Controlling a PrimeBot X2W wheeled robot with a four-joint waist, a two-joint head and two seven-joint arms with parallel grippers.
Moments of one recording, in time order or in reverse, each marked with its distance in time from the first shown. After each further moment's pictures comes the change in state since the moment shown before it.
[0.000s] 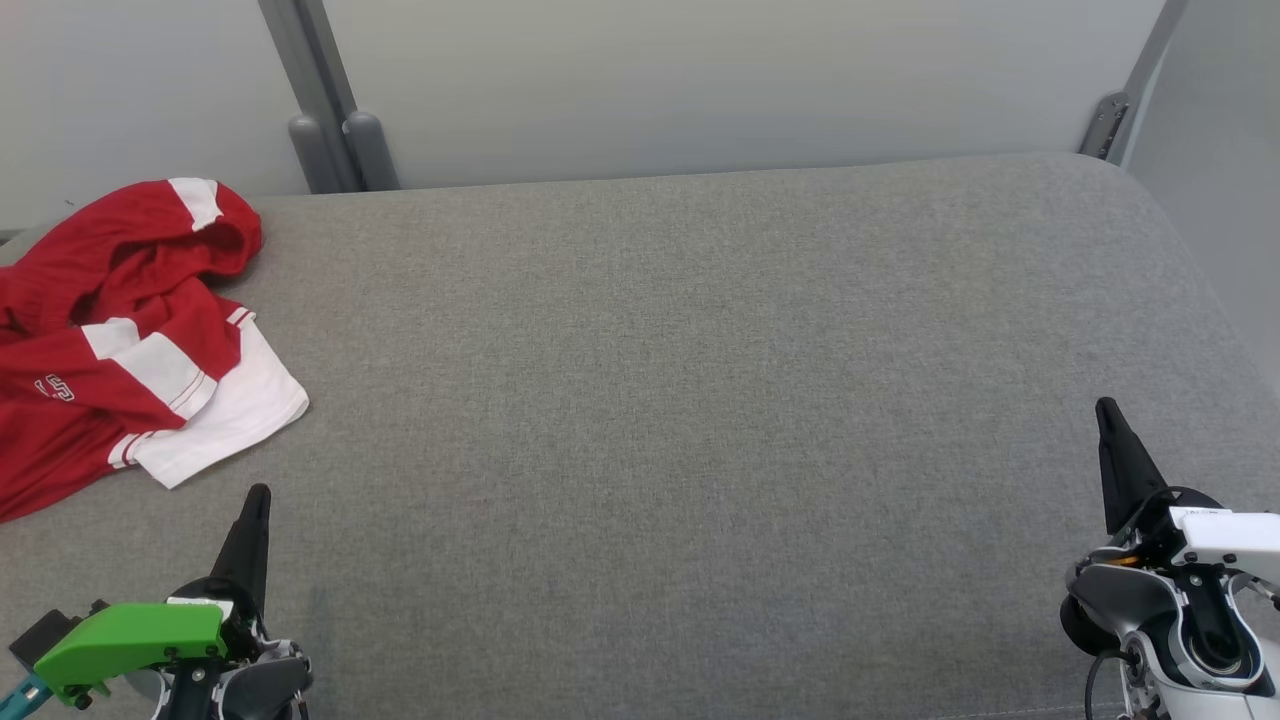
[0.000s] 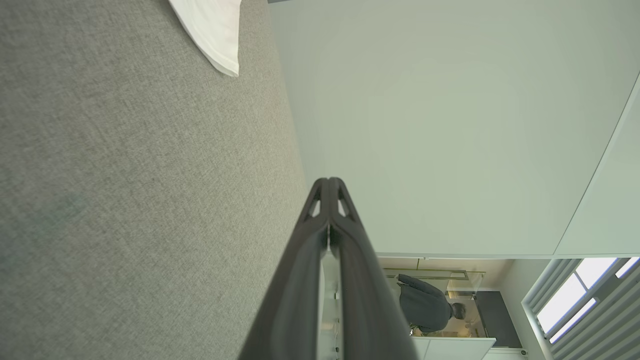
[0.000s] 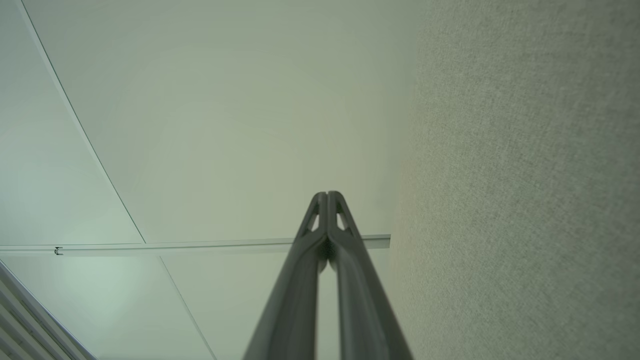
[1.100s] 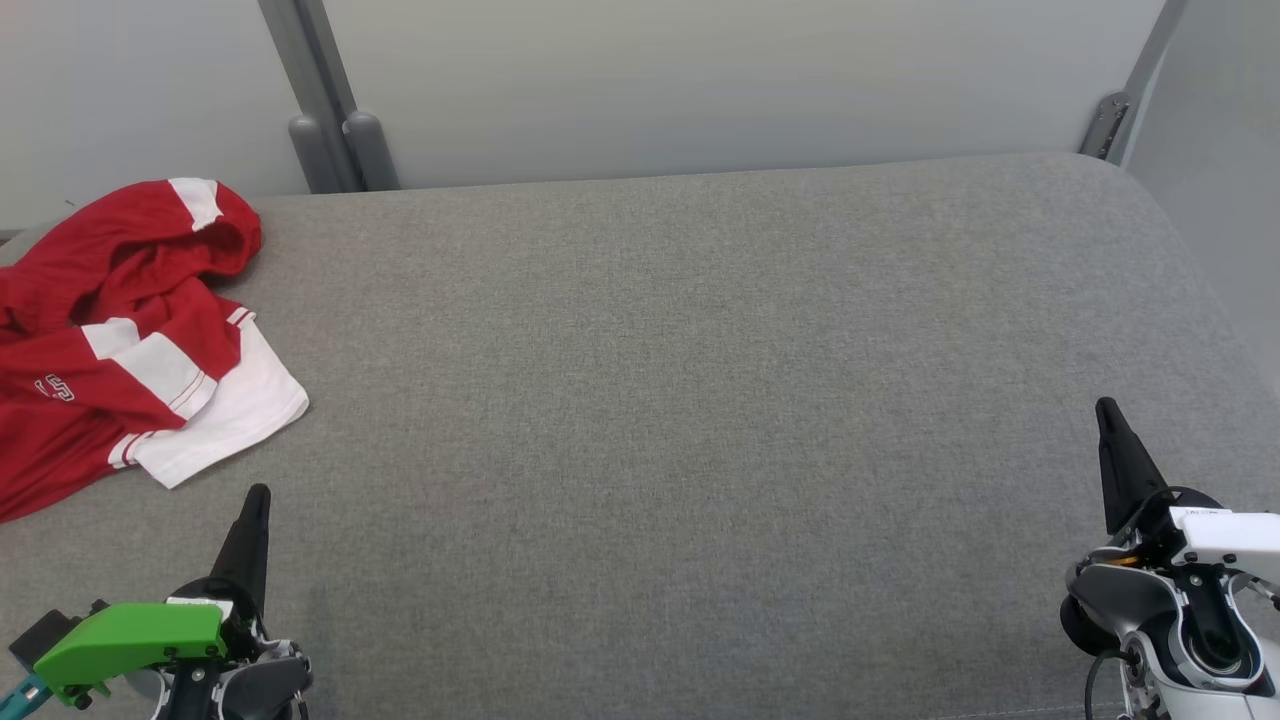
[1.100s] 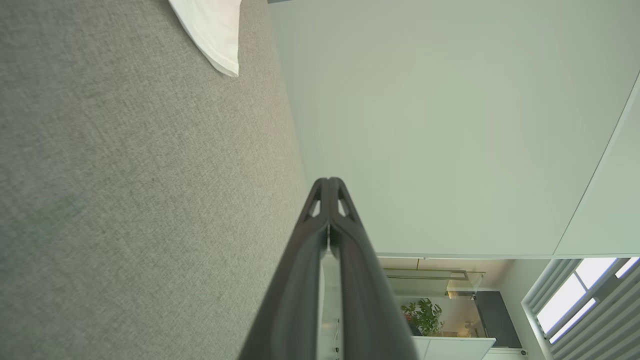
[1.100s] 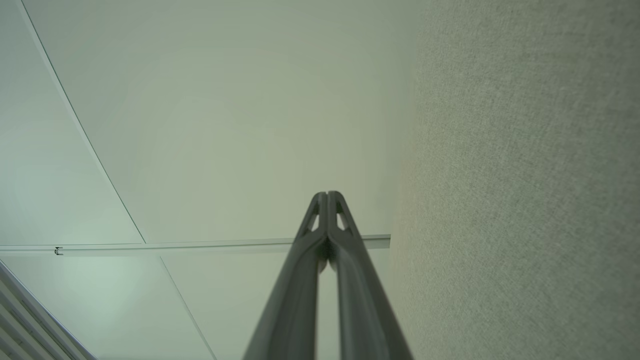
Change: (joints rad) left arm 0.000 0.000 0.001 0.000 0.000 0.000 0.000; right arm 0.000 0.000 0.000 0.000 0.000 0.000 0.000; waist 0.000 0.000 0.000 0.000
